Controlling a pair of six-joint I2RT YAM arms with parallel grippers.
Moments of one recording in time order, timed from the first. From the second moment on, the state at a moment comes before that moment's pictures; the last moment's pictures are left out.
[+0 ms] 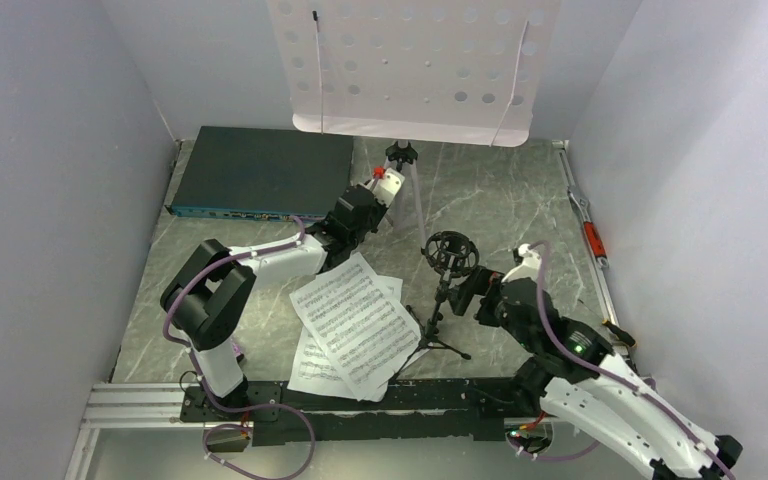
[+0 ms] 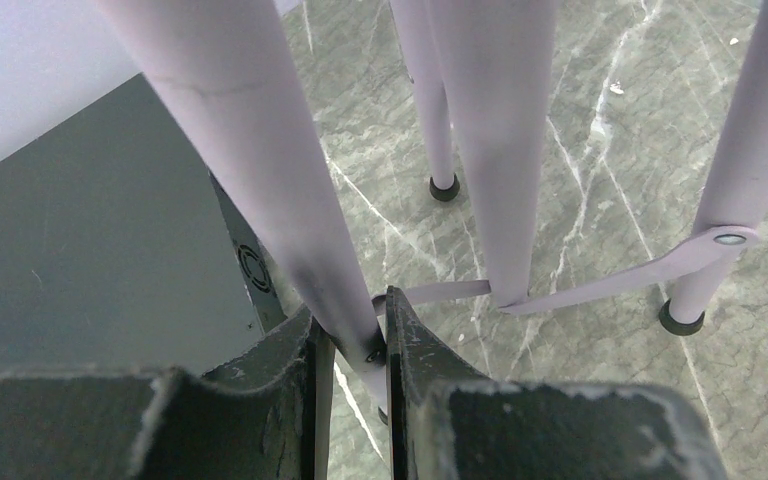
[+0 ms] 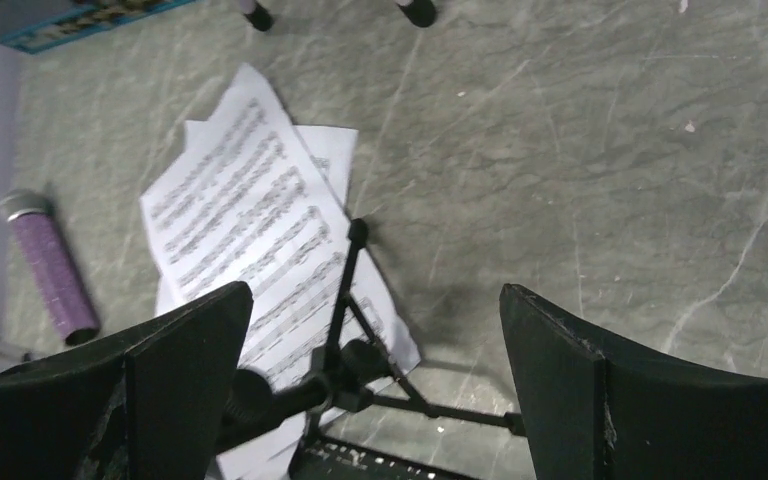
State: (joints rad) left arm -0.74 1.76 1.09 0.33 -0.30 0.17; right arm 0.78 0.43 0.58 -0.70 0.32 0.84
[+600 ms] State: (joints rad) left arm -0.74 1.73 1.03 0.39 -0.27 0.17; right arm 0.43 0.58 0.32 -0.04 0.20 0.68
